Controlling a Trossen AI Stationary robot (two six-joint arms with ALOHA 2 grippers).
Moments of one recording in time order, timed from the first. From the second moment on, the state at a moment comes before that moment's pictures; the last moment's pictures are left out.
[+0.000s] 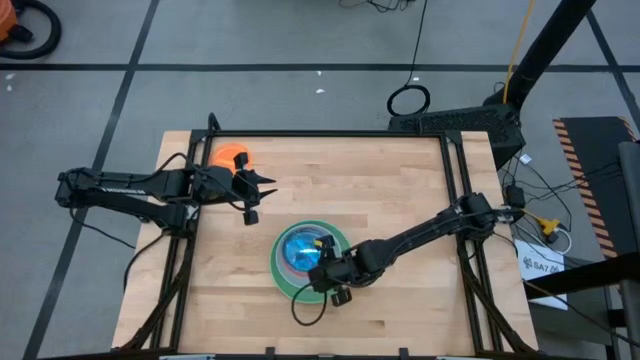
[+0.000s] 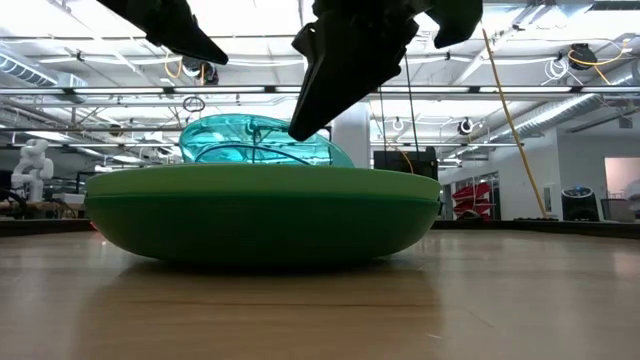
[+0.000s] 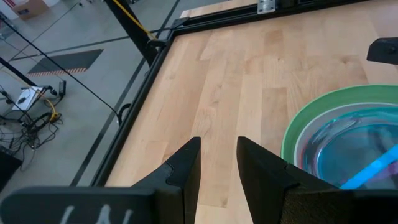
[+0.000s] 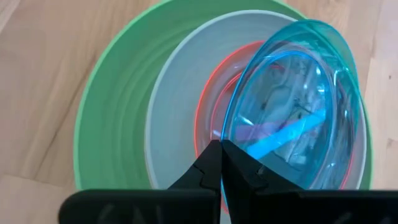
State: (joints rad) left arm 0.01 0.93 0.79 -0.34 -0.30 0.17; right arm 0.37 2.00 1.56 -0.61 0.23 -0.06
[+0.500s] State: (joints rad) left arm 0.01 0.93 0.79 -0.34 -0.30 0.17; right arm 0.37 1.99 1.56 -0.61 0.23 -0.07
